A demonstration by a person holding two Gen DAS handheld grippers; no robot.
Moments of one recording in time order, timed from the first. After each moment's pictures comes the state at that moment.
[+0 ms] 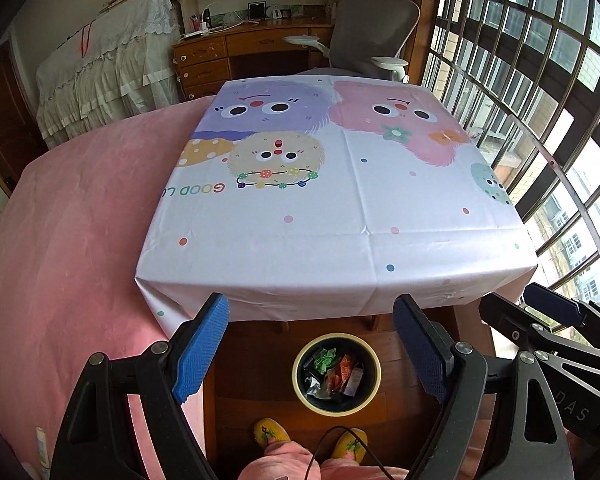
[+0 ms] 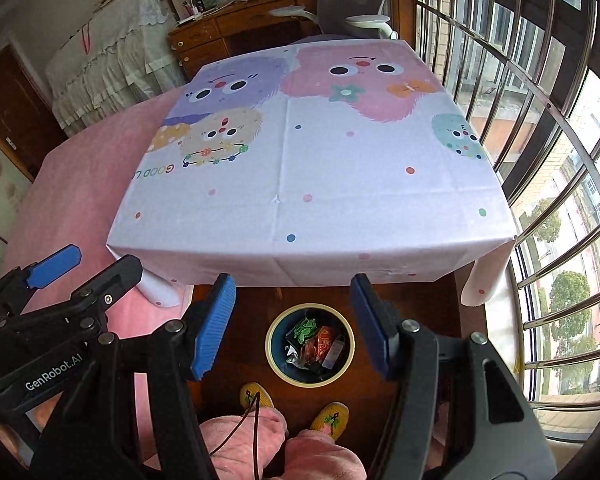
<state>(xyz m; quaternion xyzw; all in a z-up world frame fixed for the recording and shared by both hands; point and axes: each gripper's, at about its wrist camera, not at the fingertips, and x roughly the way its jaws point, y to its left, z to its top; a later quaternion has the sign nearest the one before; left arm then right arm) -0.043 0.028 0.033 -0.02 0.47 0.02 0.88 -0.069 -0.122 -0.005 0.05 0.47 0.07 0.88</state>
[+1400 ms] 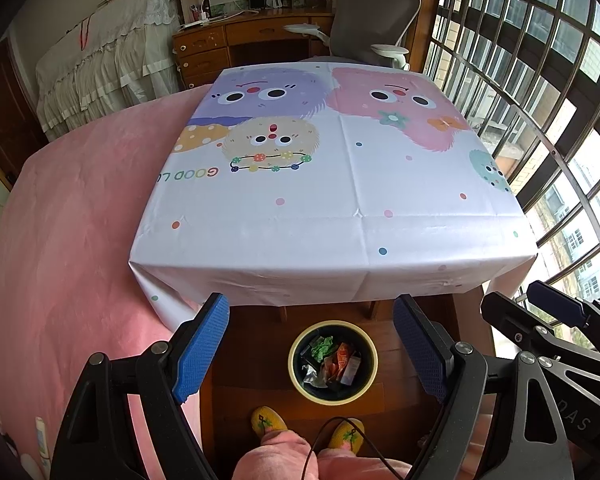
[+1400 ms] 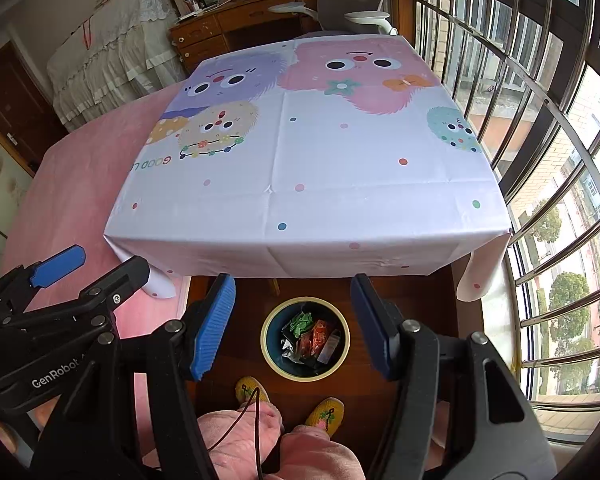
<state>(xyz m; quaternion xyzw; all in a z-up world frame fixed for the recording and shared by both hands) -0.044 0.016 0.018 -0.02 0.49 0.02 0.87 -0.076 -0.131 -0.012 0.05 0.48 0.07 0.88</state>
